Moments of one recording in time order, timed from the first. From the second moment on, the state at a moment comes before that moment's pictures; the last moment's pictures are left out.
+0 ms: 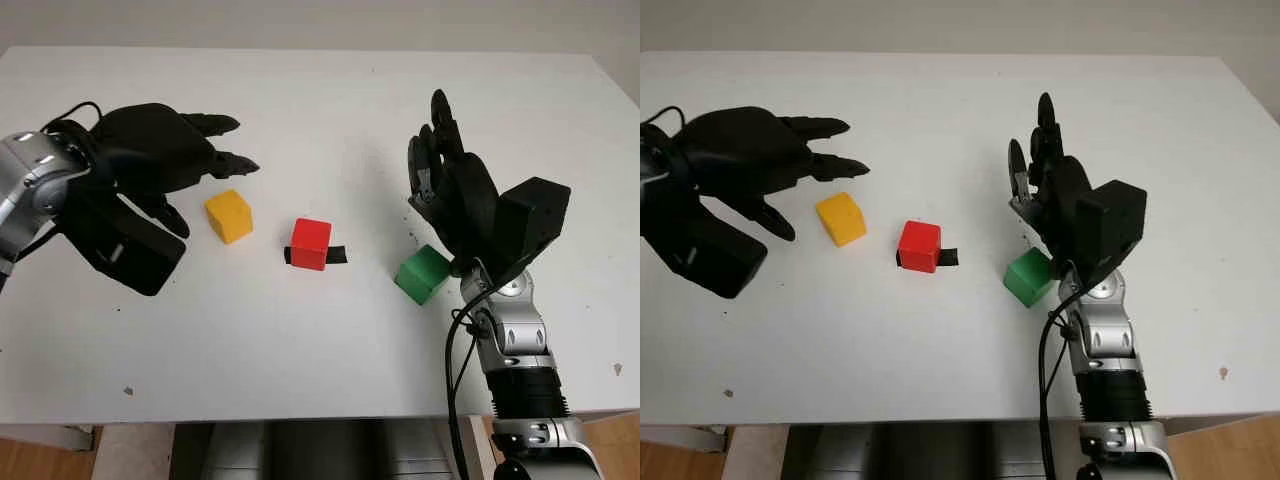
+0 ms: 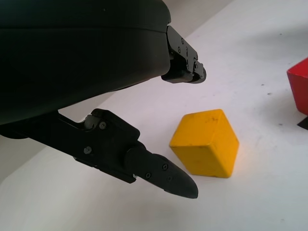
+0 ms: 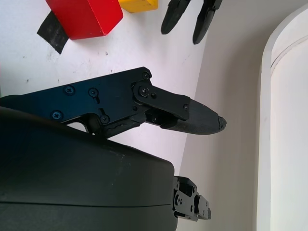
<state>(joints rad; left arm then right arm) -0.87 0.92 -0.32 0.35 0.85 -0.57 -0.42 -0.47 -0.15 -0.09 0.21 0.09 0.03 0.15</state>
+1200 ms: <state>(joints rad) -0.92 0.87 -0.49 0.53 1.20 -0.63 0.04 -0.47 -0.16 -0.11 0.20 0.12 0.04 0.17</state>
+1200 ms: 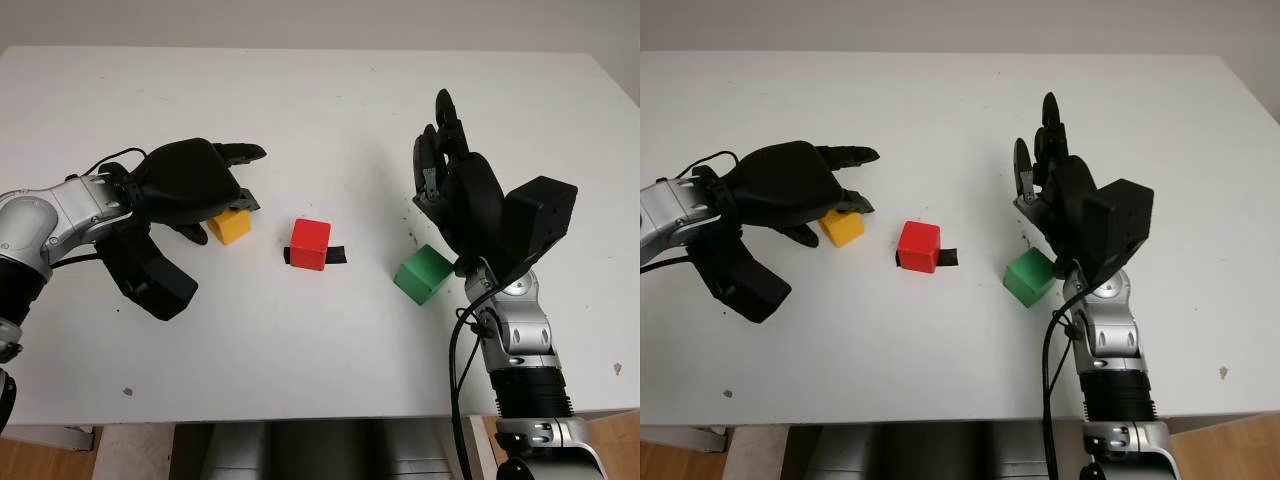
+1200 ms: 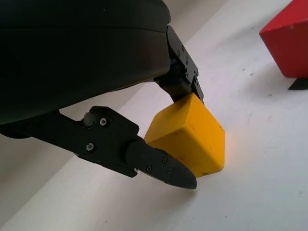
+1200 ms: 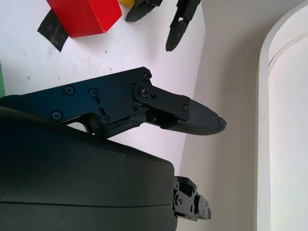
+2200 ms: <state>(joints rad) -0.92 0.82 -0.35 0.58 0.71 -0.55 -0.24 -0.47 -0.17 -0.10 0.21 0.10 0.03 0.17</state>
